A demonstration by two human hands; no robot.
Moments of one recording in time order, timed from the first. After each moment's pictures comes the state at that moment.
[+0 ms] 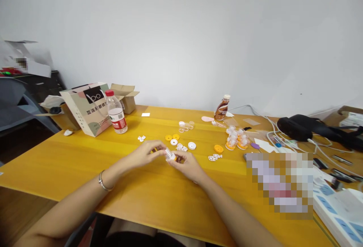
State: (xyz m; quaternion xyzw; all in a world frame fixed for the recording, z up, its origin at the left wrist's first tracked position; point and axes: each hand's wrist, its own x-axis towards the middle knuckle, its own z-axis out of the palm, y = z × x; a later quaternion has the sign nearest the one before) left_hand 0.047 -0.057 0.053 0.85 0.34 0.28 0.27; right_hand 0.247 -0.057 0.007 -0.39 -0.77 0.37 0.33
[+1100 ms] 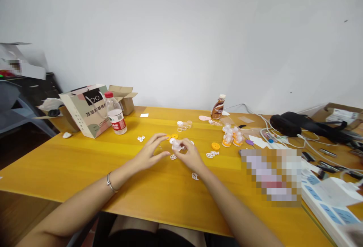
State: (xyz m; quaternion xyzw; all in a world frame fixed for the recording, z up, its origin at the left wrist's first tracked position) left_hand 0.058 -0.061 0.034 0.85 0.34 0.38 0.13; right_hand 0.252 -0.041 0.006 -0.44 -0.74 0.26 0.44
